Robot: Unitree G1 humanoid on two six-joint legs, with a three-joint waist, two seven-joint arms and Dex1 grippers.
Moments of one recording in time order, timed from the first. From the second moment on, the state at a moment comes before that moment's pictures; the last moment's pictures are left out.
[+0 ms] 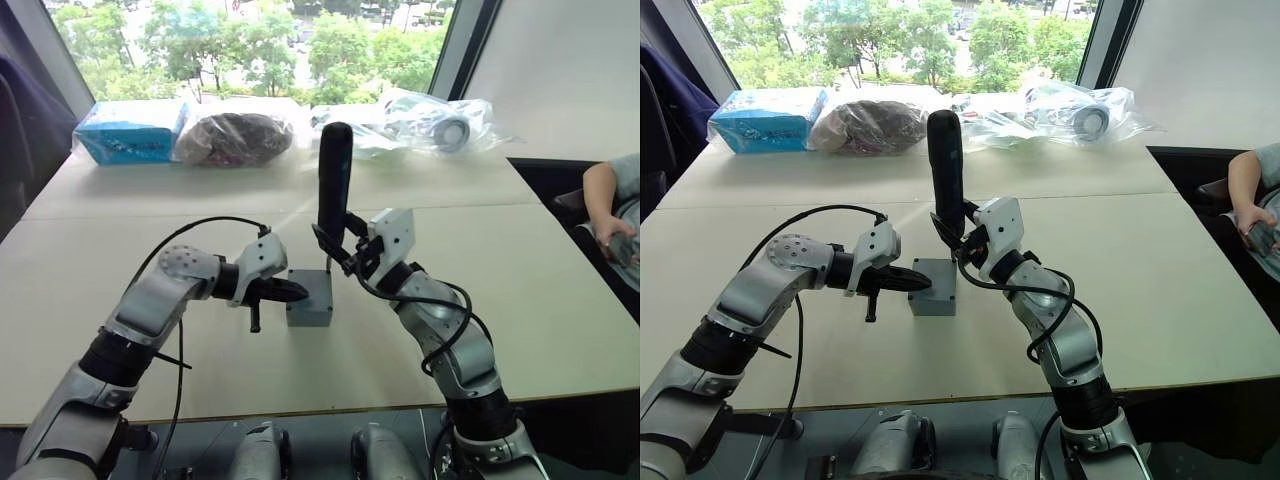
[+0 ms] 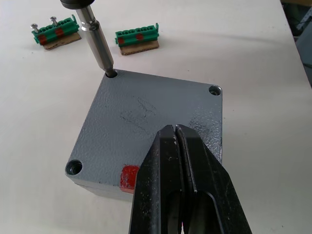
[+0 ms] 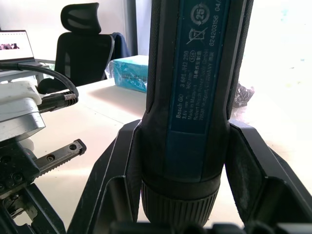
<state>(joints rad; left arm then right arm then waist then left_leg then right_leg) -0.54 0.66 -0.29 -0.10 -0.29 0.55 -1.15 -0.31 -0.16 0.19 -0.30 0.24 0.35 0.35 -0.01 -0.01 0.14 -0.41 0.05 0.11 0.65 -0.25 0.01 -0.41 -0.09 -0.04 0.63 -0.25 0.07</state>
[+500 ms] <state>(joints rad) -0.54 0.66 -0.29 -0.12 -0.29 0.56 -1.14 -0.31 -0.17 0.19 -0.31 0.25 0.35 0.36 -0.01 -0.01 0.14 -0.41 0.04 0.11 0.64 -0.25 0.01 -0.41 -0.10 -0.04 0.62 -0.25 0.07</state>
